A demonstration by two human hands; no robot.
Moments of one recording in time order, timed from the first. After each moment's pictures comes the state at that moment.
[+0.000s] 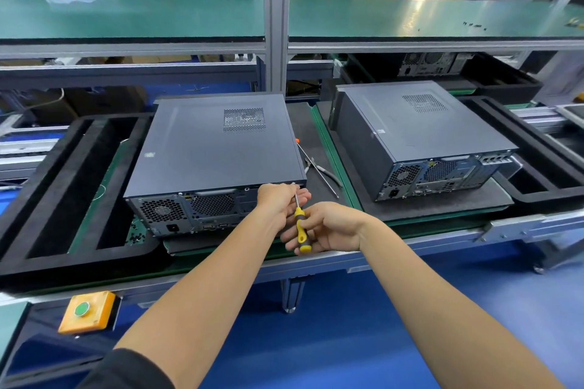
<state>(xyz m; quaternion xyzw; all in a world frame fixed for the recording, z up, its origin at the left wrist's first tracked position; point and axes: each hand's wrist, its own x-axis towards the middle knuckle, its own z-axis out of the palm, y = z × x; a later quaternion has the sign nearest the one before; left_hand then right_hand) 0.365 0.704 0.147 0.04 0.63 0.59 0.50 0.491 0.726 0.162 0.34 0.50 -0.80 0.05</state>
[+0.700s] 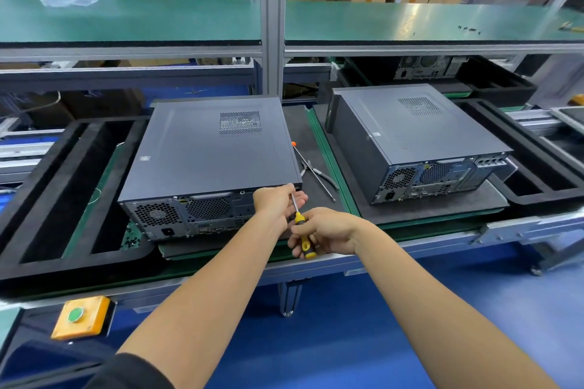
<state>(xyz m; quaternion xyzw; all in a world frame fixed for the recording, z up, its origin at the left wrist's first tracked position) 0.371 0.706 0.142 -0.01 0.61 0.64 0.48 0.492 0.726 0.161 0.38 0.58 -0.72 0.06</state>
